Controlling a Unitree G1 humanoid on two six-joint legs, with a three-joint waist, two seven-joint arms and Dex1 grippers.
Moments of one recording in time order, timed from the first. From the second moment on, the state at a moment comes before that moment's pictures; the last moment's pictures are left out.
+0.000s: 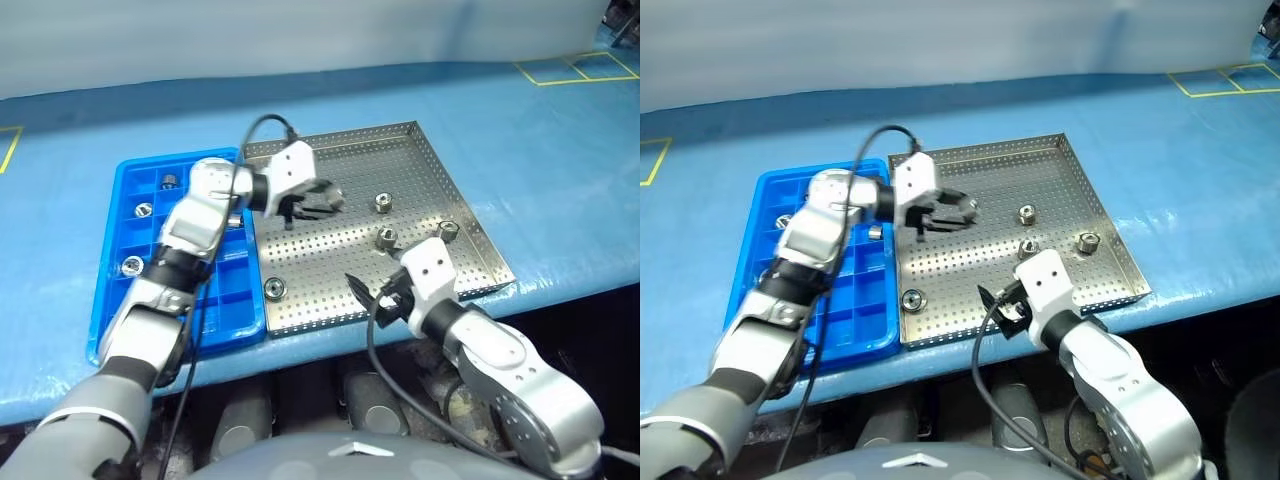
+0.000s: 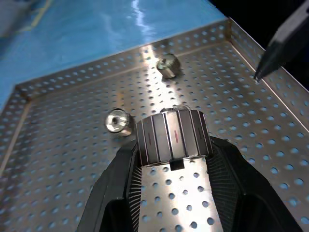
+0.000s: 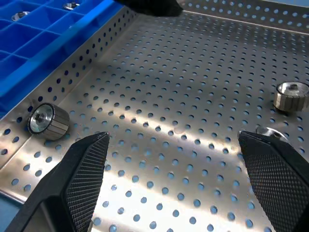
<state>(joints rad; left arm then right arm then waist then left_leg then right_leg) -0.72 0.41 -0.20 0.16 -0.05 0.31 -1.11 0.06 -0.39 0.16 -0.91 0.35 1.02 0.18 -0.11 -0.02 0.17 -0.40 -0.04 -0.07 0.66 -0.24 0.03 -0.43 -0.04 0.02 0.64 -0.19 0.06</state>
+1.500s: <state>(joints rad) 0.03 0.69 0.12 -0.52 -0.12 0.87 -0.63 -0.21 -0.29 0.41 -0.57 0.28 0.82 0.36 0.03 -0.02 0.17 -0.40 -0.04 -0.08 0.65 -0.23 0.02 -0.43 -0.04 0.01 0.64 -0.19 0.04</state>
